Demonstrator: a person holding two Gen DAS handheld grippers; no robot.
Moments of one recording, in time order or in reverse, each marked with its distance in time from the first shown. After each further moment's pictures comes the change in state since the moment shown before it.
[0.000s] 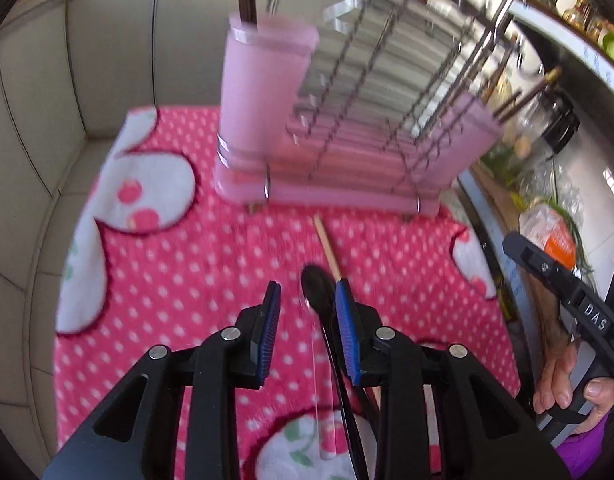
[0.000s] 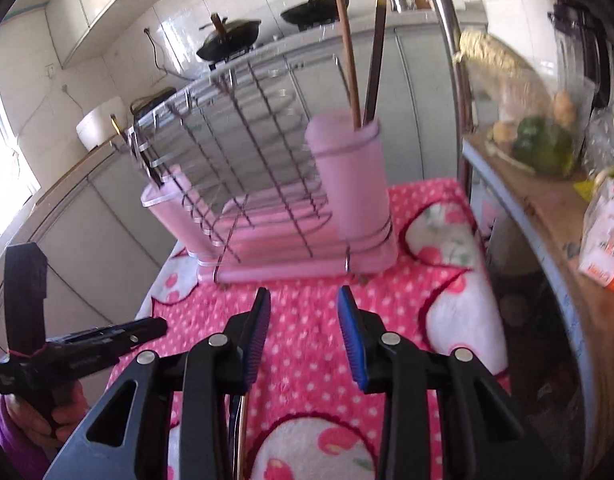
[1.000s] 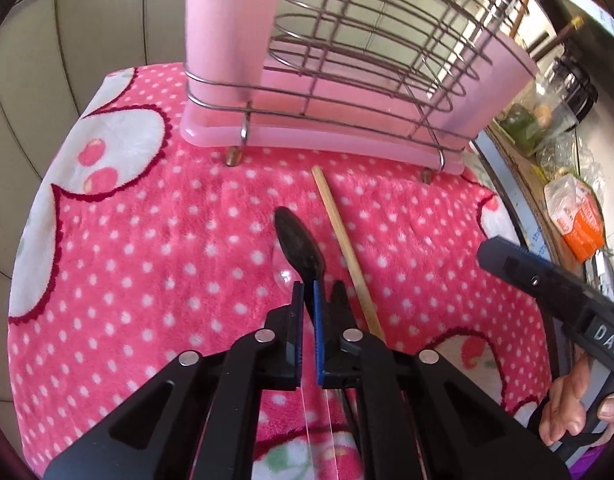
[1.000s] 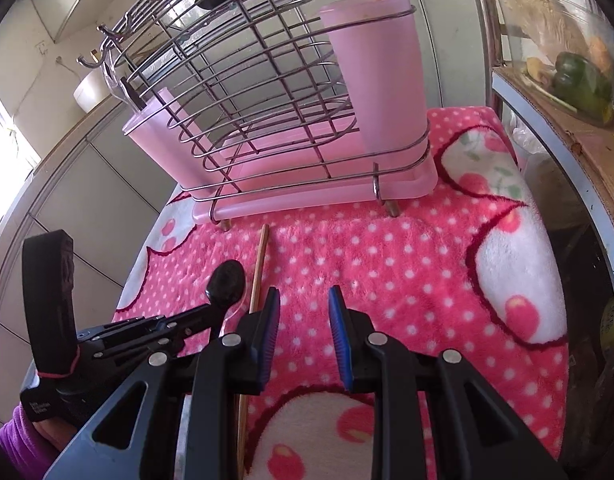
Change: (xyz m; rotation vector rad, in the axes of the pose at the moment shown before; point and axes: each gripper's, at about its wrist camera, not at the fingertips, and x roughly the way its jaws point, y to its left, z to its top) left arm 0.055 -0.006 -0.010 0.002 0.040 0.030; right arm 0.051 0.003 -0.021 0.004 0.169 0.049
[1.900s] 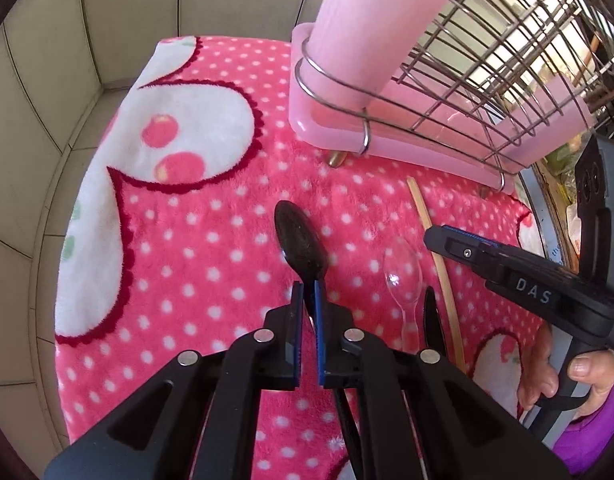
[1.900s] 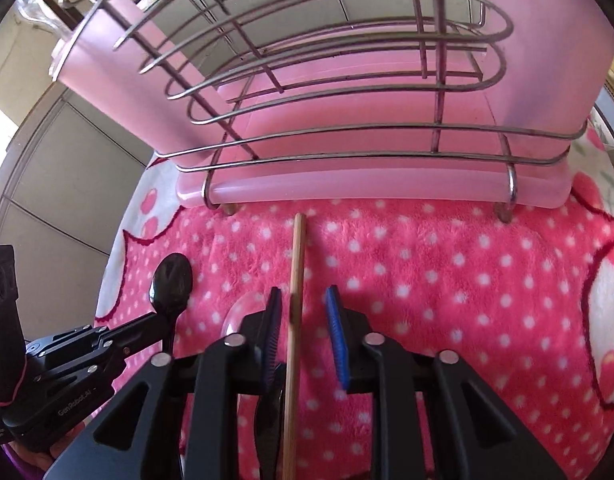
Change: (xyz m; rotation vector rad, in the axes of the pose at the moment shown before) left arm 0.003 0.068 0.020 -0.081 0.105 0.026; right arm 0.116 0.044 0.032 0.004 0.238 -0.006
